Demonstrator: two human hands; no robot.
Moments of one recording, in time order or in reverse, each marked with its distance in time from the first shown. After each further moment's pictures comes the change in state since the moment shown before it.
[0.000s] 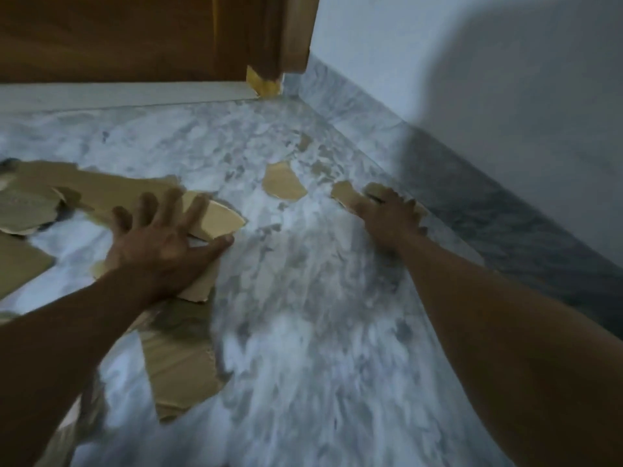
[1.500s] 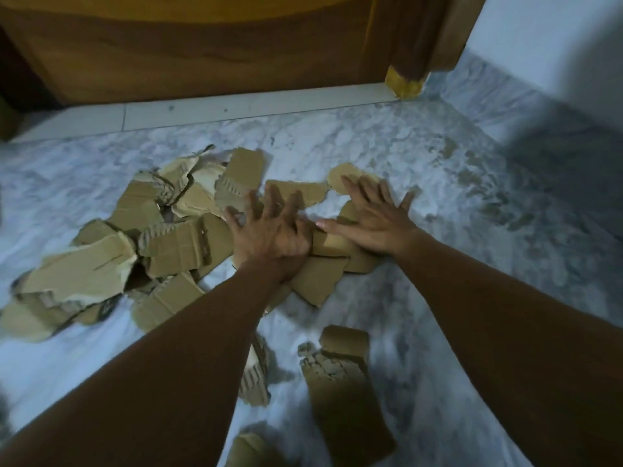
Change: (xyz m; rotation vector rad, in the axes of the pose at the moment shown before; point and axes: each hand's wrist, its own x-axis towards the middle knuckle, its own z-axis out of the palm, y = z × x) left_hand 0.001 -0.069 -0.005 -0.023 0.088 -0.190; right_hand -0.071 -0.200 0.112 -0.249 -0.277 -0.702
